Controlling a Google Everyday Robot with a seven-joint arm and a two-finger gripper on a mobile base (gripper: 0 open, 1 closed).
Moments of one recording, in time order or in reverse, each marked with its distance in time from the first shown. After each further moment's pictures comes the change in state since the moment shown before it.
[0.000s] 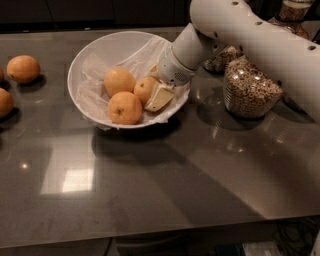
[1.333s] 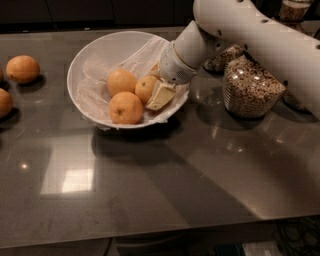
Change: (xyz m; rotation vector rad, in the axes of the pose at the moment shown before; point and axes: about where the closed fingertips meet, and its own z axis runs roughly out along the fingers) arm -0.011 0.002 -0.009 0.017 -0.019 -0.024
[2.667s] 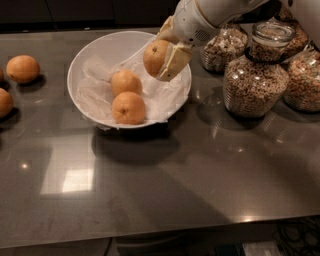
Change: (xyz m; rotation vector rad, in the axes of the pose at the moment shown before) arm -0.033 -0.031 -0.100 0.176 -0.014 -0.094
